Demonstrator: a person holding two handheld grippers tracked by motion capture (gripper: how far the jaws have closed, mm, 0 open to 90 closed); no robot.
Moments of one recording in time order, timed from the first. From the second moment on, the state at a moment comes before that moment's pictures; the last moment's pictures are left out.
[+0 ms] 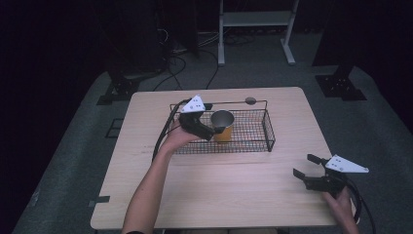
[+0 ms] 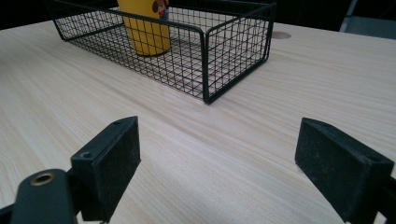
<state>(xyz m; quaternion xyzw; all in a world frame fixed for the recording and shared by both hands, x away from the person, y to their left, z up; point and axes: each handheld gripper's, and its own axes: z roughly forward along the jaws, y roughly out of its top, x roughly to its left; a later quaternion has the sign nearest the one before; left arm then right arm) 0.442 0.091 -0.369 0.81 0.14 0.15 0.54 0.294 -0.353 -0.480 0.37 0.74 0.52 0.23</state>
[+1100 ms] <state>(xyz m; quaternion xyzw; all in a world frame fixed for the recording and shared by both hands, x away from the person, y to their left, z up) 0.392 0.115 -0.378 0.79 0.15 0.16 0.57 0.293 -0.353 -0.480 0.37 0.74 0.52 0.23</state>
